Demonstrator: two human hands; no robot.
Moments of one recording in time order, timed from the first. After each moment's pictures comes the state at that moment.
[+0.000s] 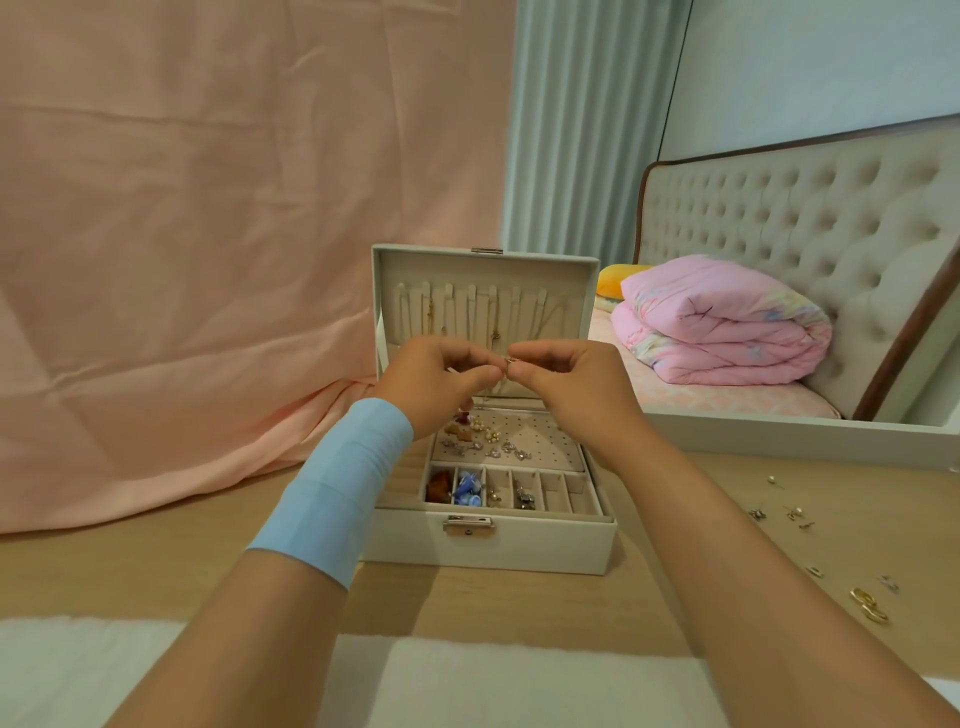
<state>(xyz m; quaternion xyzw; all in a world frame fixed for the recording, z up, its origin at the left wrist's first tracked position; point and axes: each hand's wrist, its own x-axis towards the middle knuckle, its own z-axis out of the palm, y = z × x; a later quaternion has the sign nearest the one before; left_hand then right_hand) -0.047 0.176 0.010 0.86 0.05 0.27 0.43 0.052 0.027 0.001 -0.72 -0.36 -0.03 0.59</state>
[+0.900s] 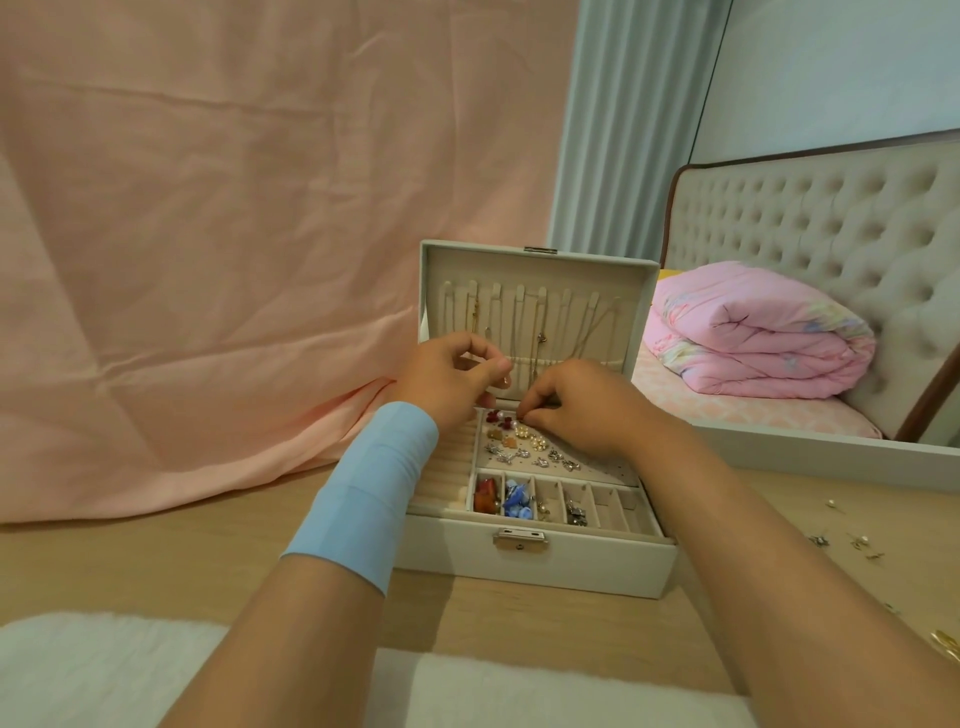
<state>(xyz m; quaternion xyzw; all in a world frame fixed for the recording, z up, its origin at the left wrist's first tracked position) -0.044 0.205 -0.002 0.79 0.12 0.29 0.53 0.066 0.061 0.004 -0.85 -0.50 -0.05 0.17</state>
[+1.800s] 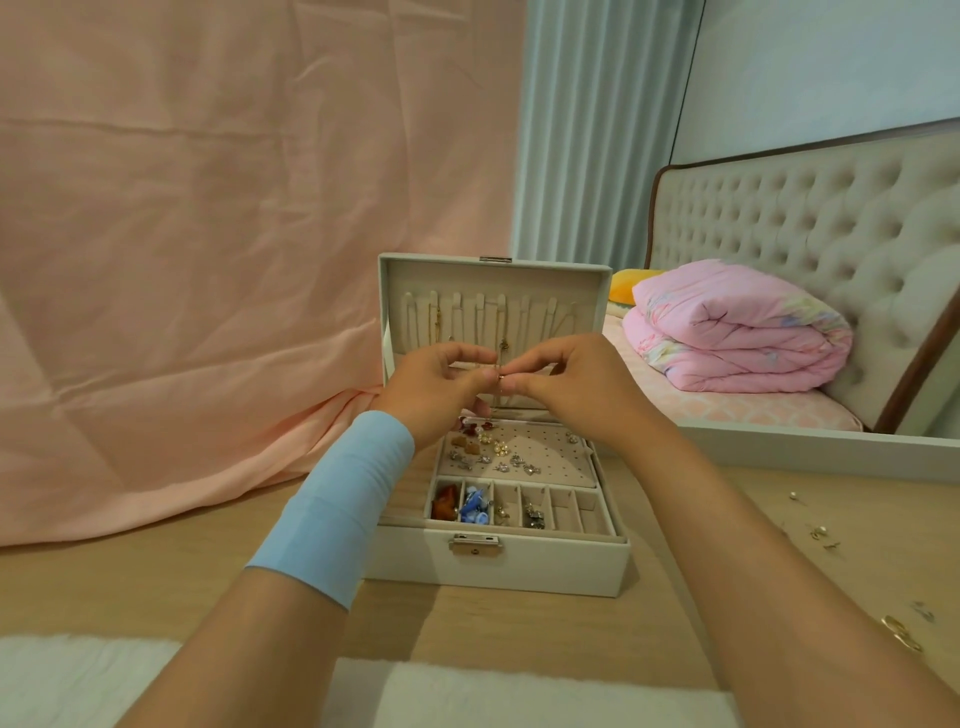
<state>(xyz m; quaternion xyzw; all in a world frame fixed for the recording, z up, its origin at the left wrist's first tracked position) -0.043 0.181 0.009 0.82 0.11 0.24 0.51 0.063 0.033 0.018 -0.76 -0.45 -0.05 0.47</state>
